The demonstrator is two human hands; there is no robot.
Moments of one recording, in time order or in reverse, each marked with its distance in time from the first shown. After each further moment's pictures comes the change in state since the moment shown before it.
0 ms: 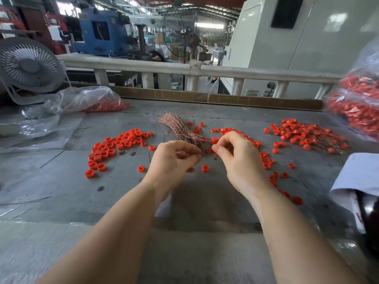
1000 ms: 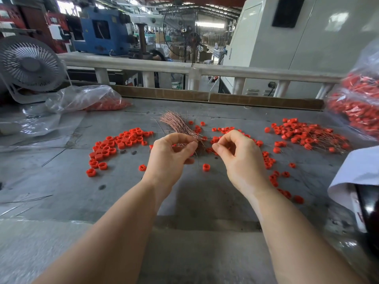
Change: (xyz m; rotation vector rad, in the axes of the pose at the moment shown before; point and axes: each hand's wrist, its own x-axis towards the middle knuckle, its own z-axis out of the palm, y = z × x) left_hand 0.003 -0.001 -0.001 -0.122 0.099 0.057; right_hand -0.002 0.001 0.002 0.042 0.040 0.010
